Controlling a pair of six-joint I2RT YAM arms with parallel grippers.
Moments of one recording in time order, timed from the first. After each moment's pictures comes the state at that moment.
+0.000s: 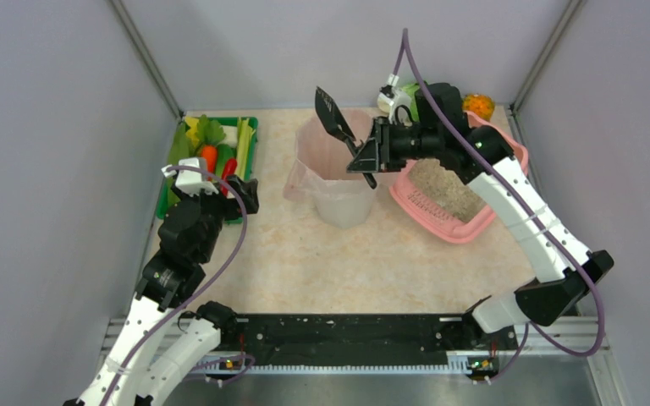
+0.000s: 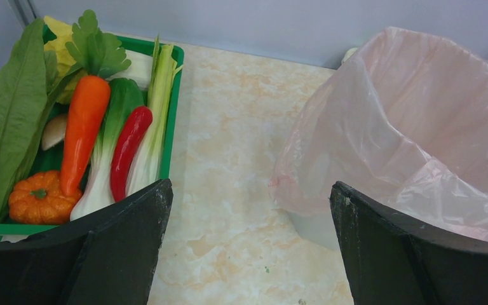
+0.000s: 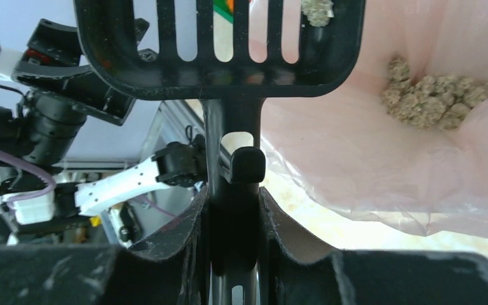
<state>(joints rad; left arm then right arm) -0.43 0.59 0.83 -0.34 -0.31 -0.31 0.59 1.44 1.72 -0.83 -0.51 0.50</state>
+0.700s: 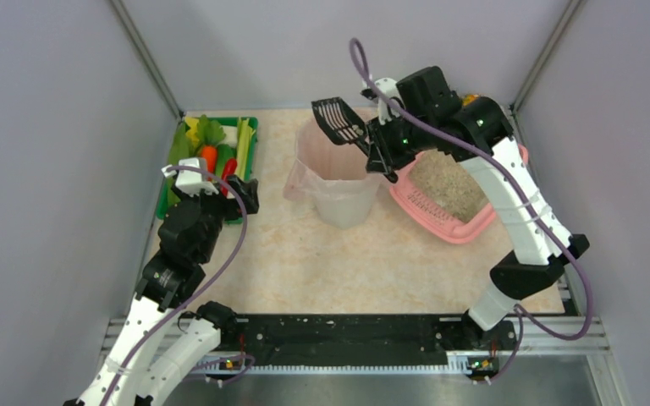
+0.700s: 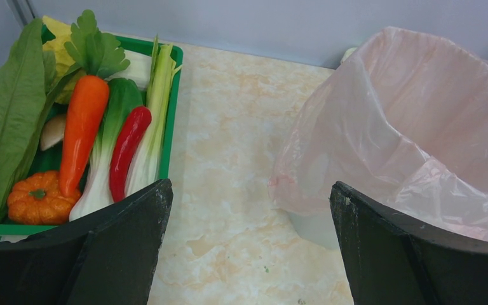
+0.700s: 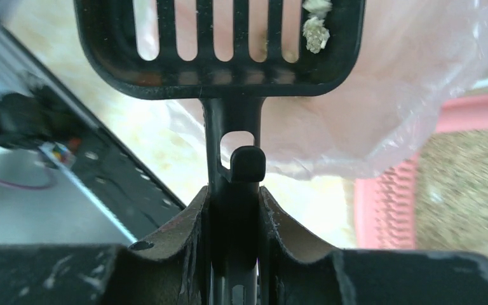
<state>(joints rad) -0.43 0.59 0.83 -0.34 -0.30 -0.32 0.66 1.64 2.21 -1.31 -0.22 0.14</state>
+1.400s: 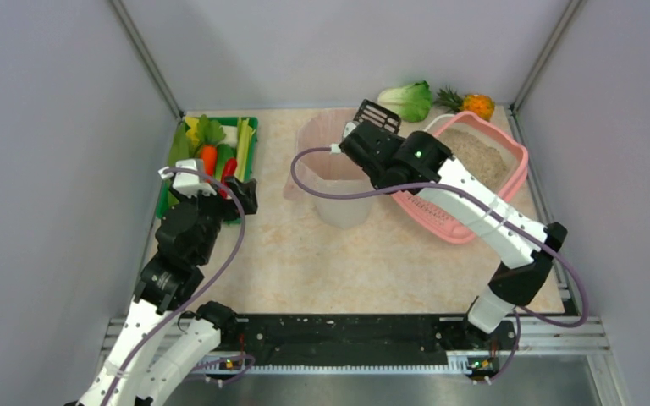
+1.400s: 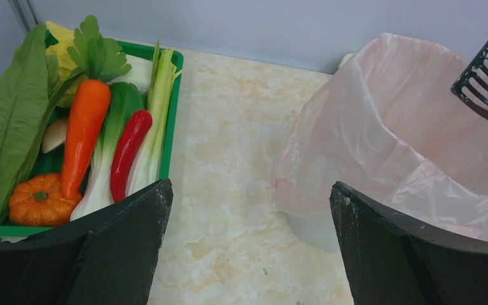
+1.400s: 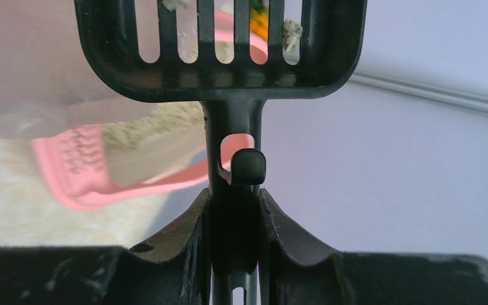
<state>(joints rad) -0.43 0.58 0.83 -0.34 -0.31 -0.31 0.95 1.65 2.00 -1.39 0.87 -0.41</state>
